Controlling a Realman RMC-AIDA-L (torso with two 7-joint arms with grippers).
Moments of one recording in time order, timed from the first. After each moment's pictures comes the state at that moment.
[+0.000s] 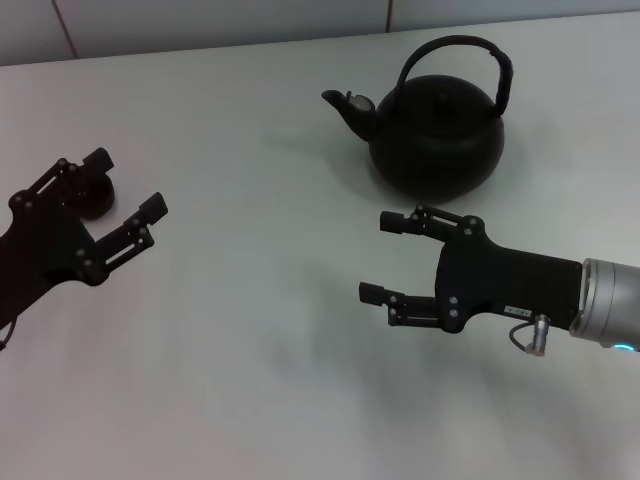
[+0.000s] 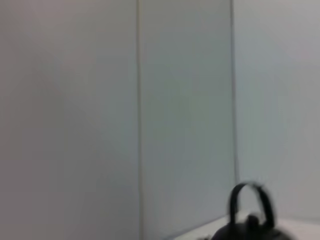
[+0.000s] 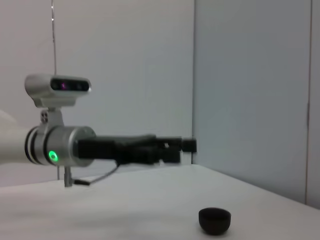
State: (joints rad) left arm -0.35 -2.07 0.82 0.33 1.39 1.53 -0.70; right arm 0.36 2.09 -0.97 -0.38 -1.54 -1.54 0.73
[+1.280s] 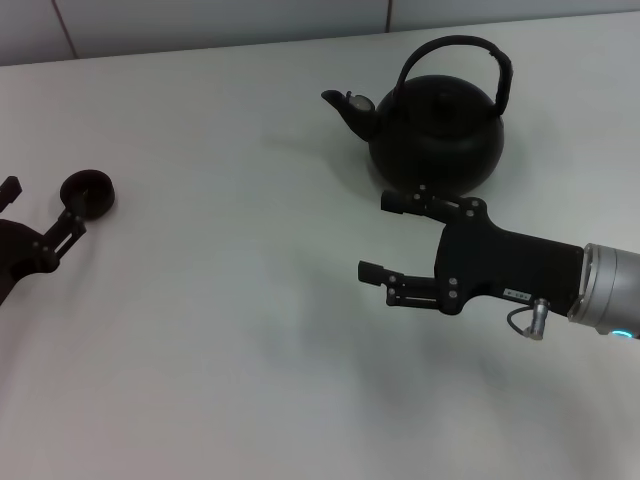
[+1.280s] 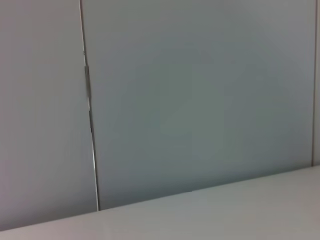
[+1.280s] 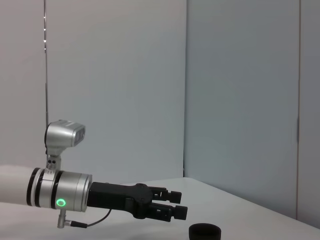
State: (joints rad) left arm -0.42 -2.07 0.58 0.04 1.23 1.18 -0.35; right arm 0.37 2.09 -0.97 -0.38 -1.50 -1.55 0.73
